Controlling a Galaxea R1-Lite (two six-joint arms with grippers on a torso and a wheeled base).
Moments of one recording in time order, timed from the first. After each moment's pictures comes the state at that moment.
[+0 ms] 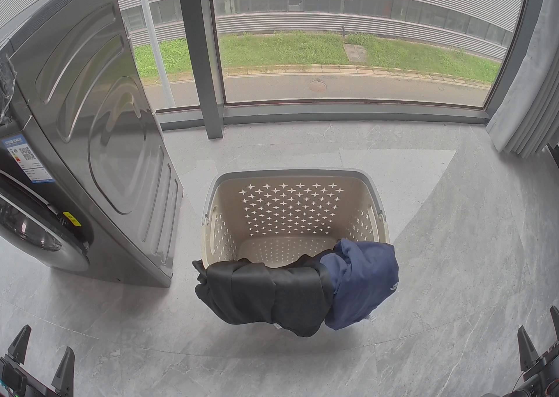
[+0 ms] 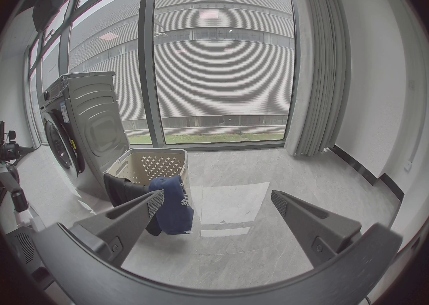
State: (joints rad) left arm 0.00 0.02 -0.02 0.00 0.00 -0.03; right arm 0.00 0.02 -0.02 0.00 -0.01 0.00
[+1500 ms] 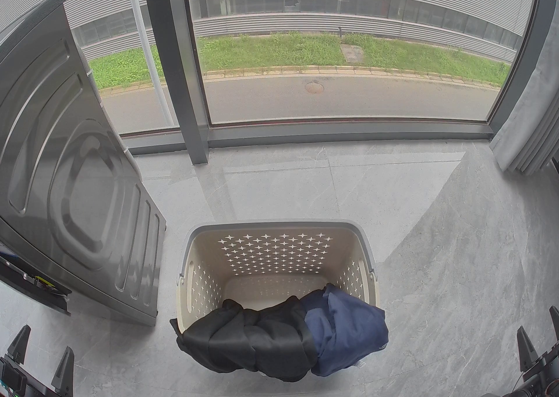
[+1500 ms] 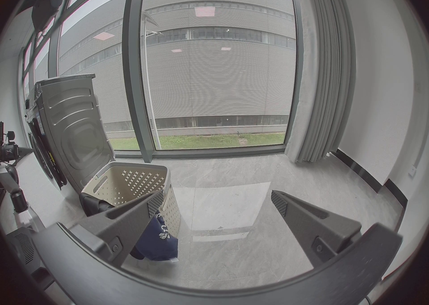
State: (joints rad) left arm 0.00 0.02 -0.02 0.00 0.00 -0.03; right arm 0.01 0.02 -0.02 0.00 -0.01 0.00
